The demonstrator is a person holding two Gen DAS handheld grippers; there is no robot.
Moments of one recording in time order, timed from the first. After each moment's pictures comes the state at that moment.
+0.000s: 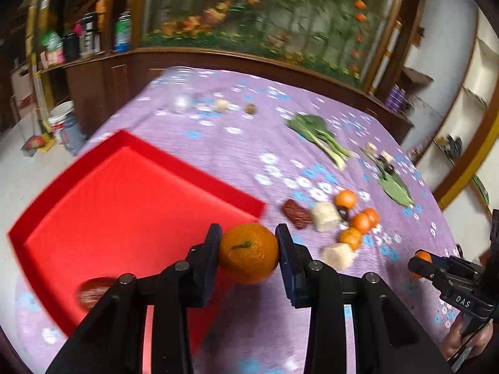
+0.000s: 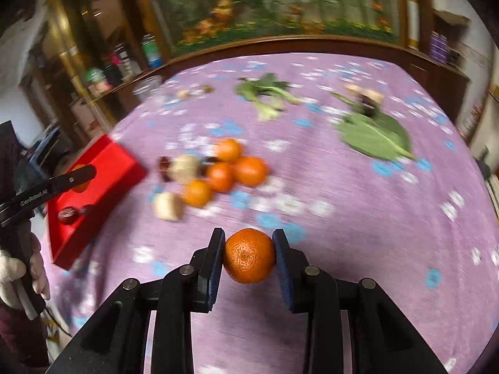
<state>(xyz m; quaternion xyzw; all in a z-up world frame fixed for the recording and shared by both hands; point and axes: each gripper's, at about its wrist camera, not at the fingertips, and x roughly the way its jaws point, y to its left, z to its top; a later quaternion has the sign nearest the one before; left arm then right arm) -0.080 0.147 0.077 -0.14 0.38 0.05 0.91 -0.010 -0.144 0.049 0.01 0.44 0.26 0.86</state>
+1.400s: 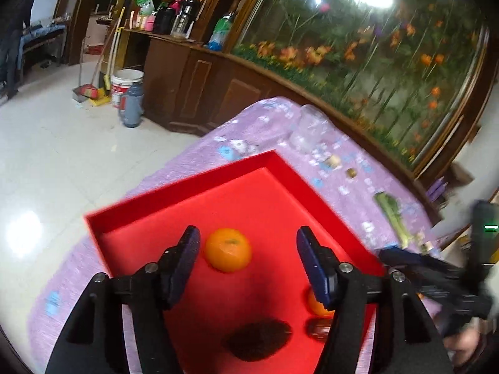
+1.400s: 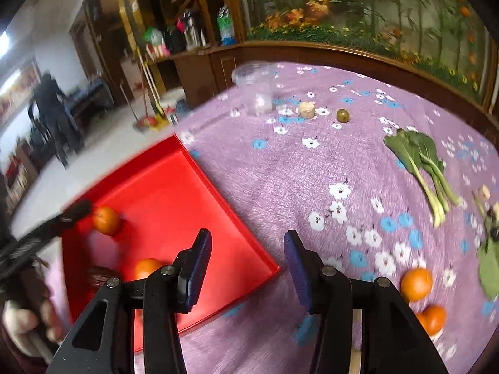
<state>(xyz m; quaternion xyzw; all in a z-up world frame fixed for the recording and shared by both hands) -0.131 0.296 0.044 -0.29 0.28 0.16 0.90 0.048 0.089 0.052 -0.10 0.42 0.36 0.83</state>
